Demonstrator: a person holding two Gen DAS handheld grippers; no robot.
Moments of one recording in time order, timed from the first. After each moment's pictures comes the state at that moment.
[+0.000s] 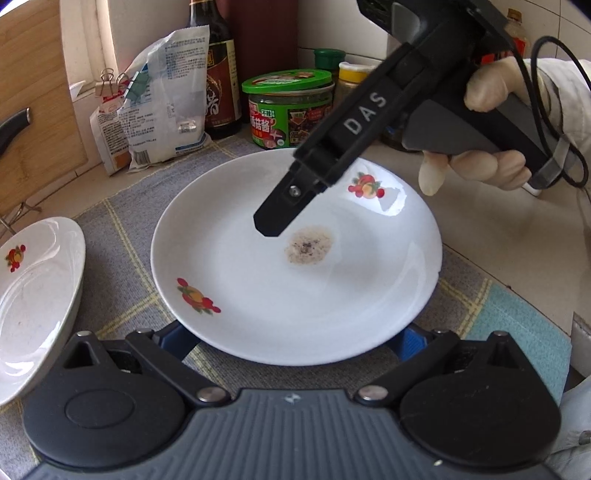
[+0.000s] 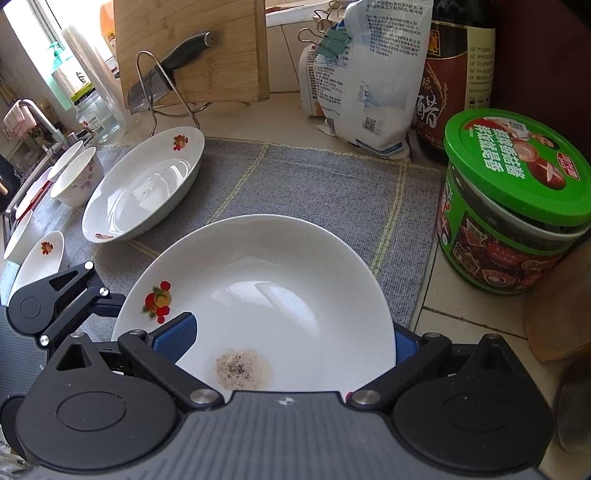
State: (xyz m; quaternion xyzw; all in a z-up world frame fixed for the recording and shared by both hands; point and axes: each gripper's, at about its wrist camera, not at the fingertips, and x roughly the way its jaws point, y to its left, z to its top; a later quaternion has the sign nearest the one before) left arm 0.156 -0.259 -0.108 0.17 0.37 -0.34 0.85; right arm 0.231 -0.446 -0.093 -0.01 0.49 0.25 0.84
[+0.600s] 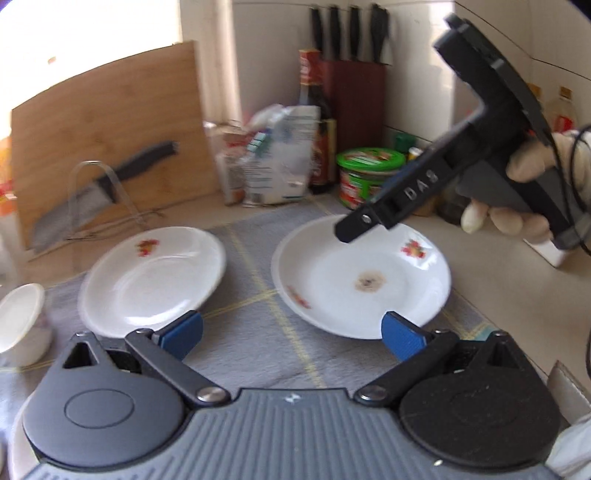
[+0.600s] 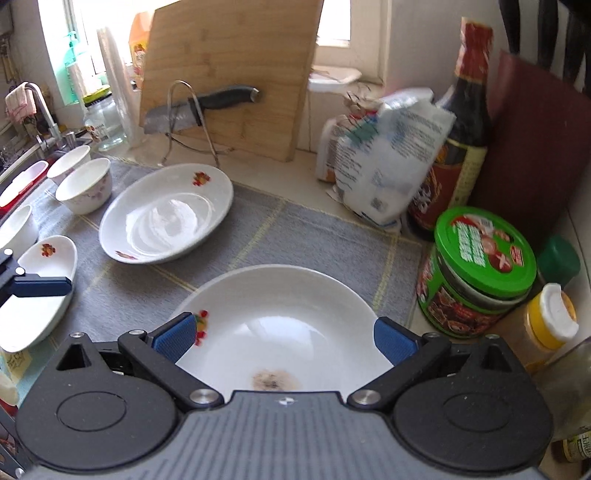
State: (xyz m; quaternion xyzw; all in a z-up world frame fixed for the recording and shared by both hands) left arm 0.094 -0.196 -0.033 0.11 0.31 -0.19 0.92; right arm 0.181 -0.396 -0.034 -0.10 0.41 0.22 0.88
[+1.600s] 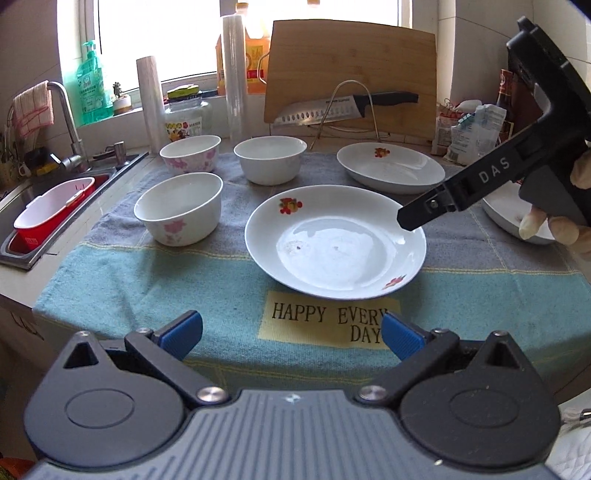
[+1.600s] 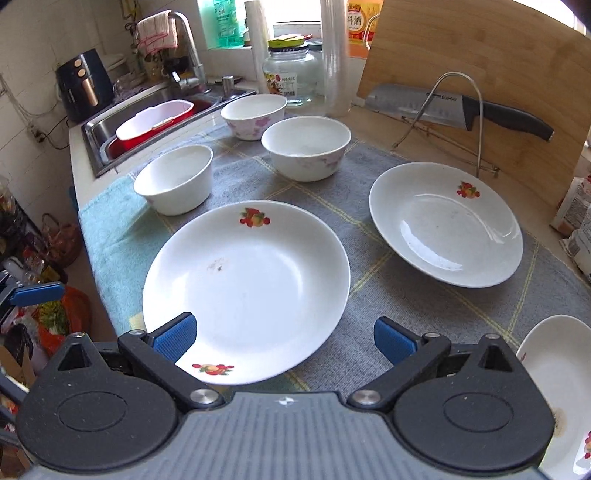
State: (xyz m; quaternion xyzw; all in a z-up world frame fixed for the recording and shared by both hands) left arm -0.062 -0.030 -0.055 0.00 0.35 0.05 0.94; right arm 0.099 -0.199 -0.063 -0.15 0.43 0.37 0.81
